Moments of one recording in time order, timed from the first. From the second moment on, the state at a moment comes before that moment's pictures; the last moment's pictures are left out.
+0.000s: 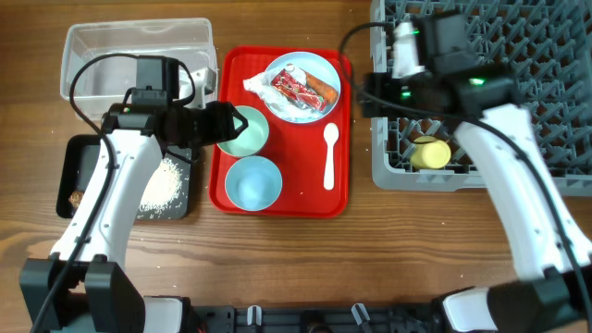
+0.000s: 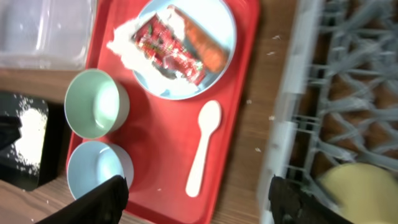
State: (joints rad) left arm -0.07 1.55 1.20 -0.77 0.48 -0.25; right arm 0.30 1.63 1.59 -1.02 -0.19 0.24
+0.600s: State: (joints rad) left arm 0.01 1.55 1.20 -0.78 0.48 -0.31; right arm 0.42 2.14 1.54 -0.81 -0.16 0.35
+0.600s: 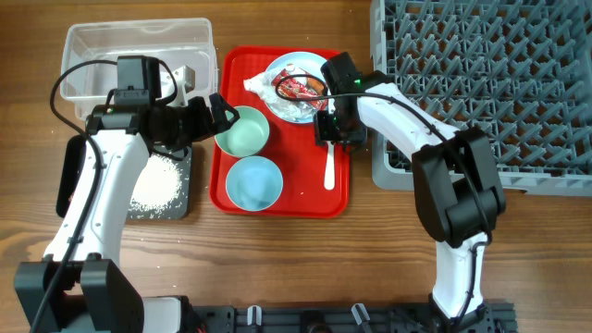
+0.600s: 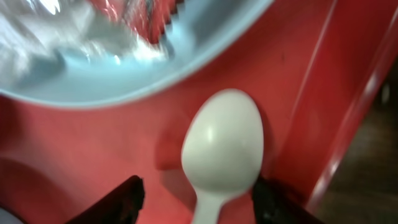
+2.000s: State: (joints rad) left arm 0.01 1.55 1.20 -0.79 0.48 -0.31; right arm 0.19 1.65 1.41 -0.72 0.15 -0.13
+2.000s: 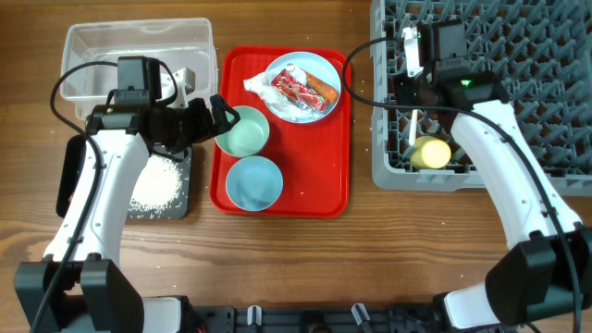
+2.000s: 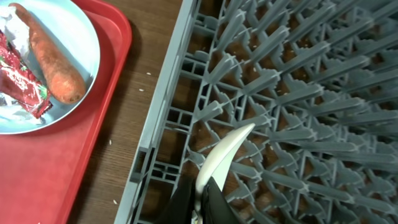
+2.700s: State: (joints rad) left arm 0.01 1.55 1.20 -0.79 0.46 -0.31; right arm 0.26 1.71 1.46 -0.76 -0.27 0.06
